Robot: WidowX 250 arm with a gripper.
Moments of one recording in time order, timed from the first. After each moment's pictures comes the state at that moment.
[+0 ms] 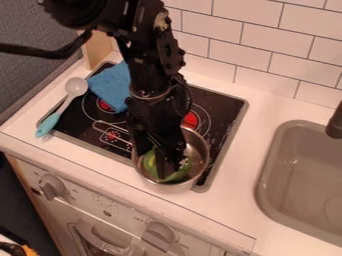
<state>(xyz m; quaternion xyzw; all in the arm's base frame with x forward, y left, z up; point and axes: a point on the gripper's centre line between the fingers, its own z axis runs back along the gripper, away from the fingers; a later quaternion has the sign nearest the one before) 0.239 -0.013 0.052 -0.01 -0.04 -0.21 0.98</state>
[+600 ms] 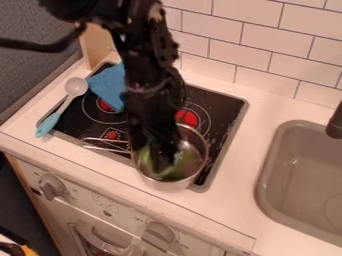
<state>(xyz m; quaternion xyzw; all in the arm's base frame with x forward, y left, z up) 0.240 -0.006 0.067 -0.01 -0.04 -0.21 0.98</state>
